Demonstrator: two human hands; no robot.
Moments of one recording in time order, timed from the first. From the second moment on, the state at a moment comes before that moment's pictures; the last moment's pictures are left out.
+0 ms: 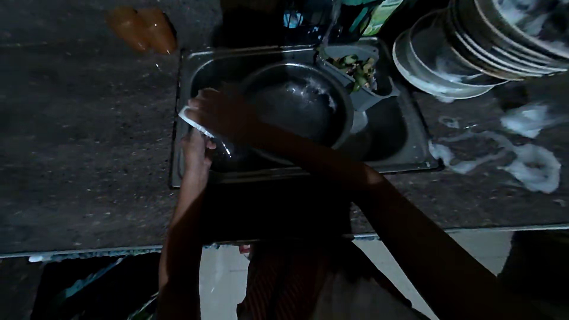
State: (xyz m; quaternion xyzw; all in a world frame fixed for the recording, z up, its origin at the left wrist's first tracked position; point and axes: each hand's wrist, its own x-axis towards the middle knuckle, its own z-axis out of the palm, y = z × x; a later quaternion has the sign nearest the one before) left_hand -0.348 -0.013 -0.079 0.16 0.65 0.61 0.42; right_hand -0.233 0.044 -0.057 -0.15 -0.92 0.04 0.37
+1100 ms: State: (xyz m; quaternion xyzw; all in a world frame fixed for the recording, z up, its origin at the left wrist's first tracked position) left_hand -0.388 0.006 -0.036 0.69 0.65 0.16 0.26; right_hand -0.150 0.066 -0.087 -0.38 -0.83 0.25 0.32
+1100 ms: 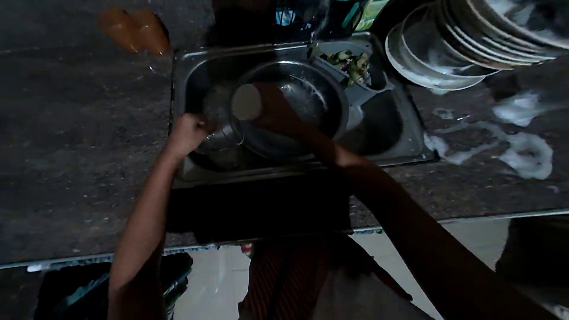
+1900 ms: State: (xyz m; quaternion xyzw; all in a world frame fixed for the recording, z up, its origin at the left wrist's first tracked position) left_hand -0.364 -0.022 -0.037 0.88 0.43 -0.18 -0.02; right_hand 0.006 -0.047 -0.087 -0.55 -0.63 0.24 0.49
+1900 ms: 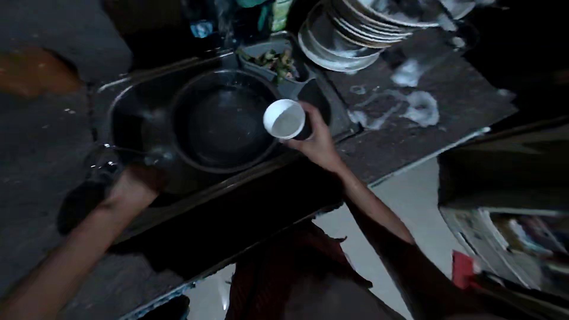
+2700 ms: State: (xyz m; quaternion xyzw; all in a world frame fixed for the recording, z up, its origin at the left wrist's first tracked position) left_hand -0.348 -0.026 -0.050 0.51 0.67 0.48 0.25; right_hand 0.176 -0.082 -0.123 -0.73 -0.30 0.06 0.60
